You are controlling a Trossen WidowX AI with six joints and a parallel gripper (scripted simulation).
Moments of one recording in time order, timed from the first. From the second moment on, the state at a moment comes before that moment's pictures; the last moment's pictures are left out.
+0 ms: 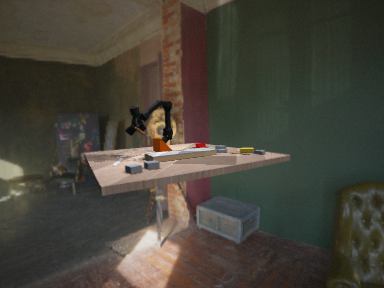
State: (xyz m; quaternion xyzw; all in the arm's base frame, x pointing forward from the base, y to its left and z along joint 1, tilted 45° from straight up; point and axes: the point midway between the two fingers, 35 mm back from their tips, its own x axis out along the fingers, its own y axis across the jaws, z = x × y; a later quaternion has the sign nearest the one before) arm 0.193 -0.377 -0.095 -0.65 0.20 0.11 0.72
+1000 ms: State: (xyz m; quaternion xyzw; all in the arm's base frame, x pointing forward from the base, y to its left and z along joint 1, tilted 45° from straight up) arm 0.257 -0.358 -0.026 -0.87 0.12 0.12 0.47
